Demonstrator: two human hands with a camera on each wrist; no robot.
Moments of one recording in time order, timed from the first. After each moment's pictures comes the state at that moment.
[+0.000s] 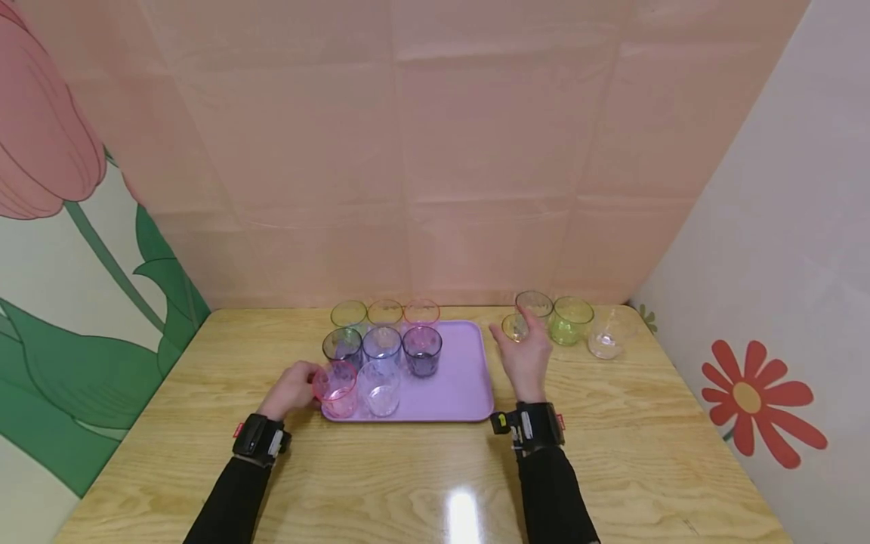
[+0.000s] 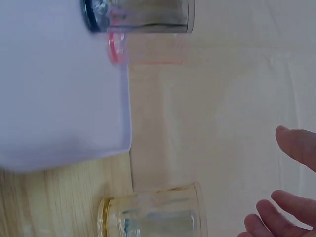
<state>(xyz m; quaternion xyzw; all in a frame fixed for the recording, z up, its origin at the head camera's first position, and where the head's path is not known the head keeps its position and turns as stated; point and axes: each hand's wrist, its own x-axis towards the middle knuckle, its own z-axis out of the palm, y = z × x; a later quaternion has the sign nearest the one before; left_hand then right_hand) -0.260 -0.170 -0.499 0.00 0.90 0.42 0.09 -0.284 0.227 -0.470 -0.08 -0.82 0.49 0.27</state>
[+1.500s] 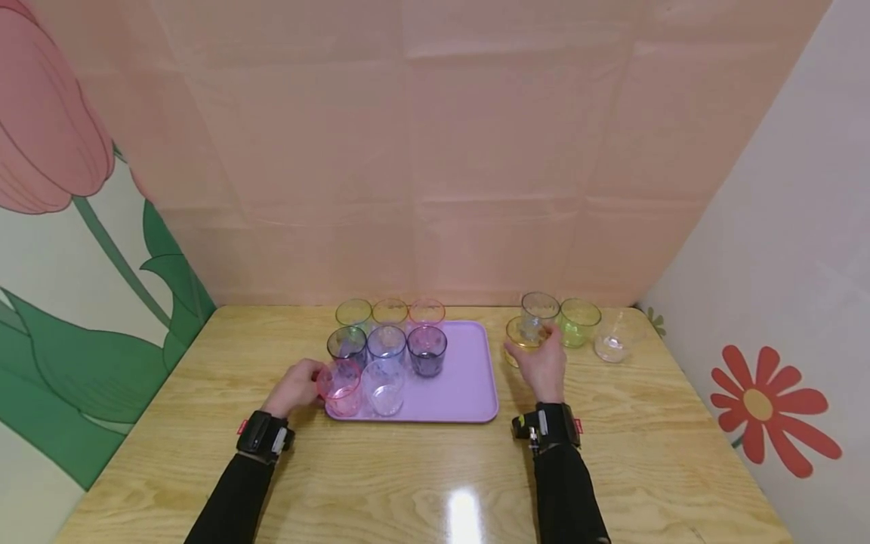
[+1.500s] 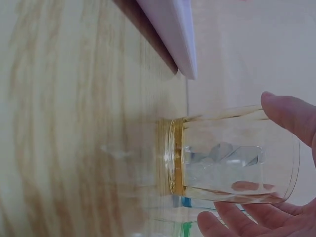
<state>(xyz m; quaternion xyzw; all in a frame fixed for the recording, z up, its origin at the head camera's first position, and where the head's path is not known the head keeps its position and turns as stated) -0.263 -0.171 -0.501 0.00 0.91 0.42 0.08 -0.303 0.266 -0.510 -0.14 -0.87 0.44 0.14</state>
